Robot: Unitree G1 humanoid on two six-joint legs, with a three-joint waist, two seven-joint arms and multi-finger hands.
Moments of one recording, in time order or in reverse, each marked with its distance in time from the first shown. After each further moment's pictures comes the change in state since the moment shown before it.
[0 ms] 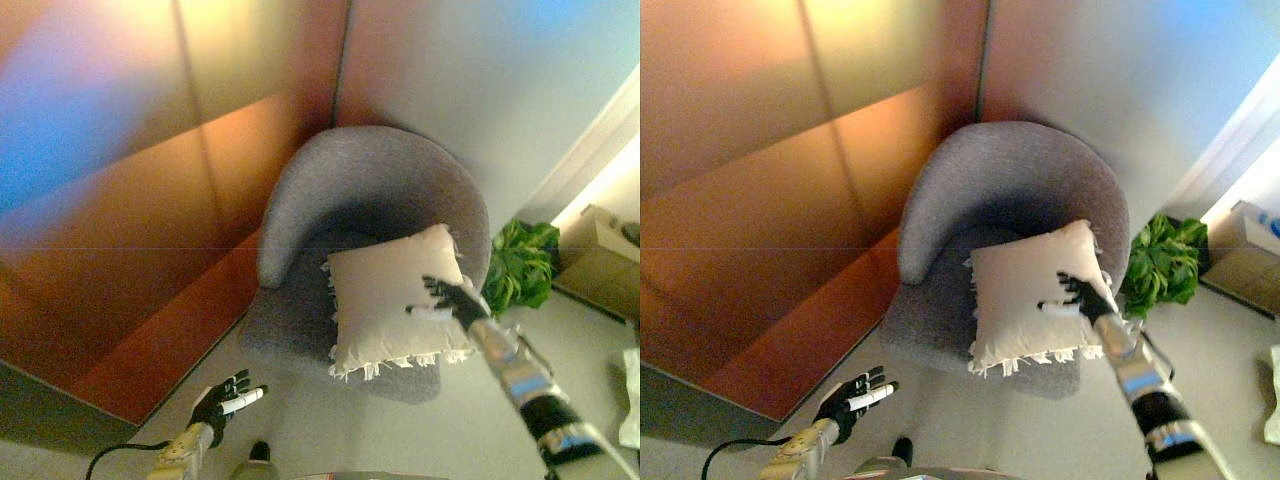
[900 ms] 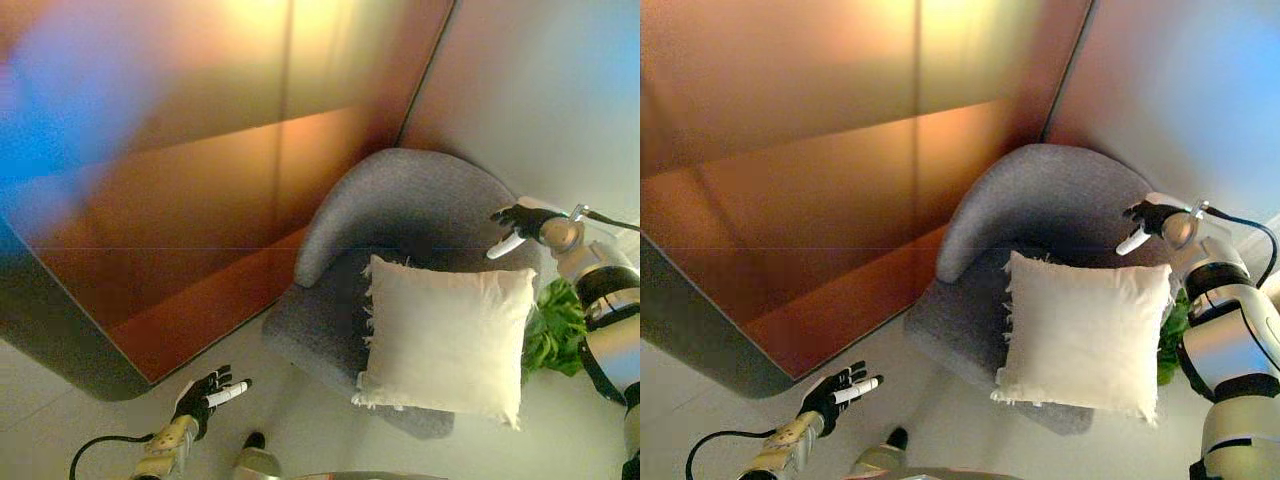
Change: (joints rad) left arm -0.059 0.094 0.006 0.057 0.000 0.006 0.022; right arm -0.877 -0.365 0.384 0.576 -0.379 -0.004 0.290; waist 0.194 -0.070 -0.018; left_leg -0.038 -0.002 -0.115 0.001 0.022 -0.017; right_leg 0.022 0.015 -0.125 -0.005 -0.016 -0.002
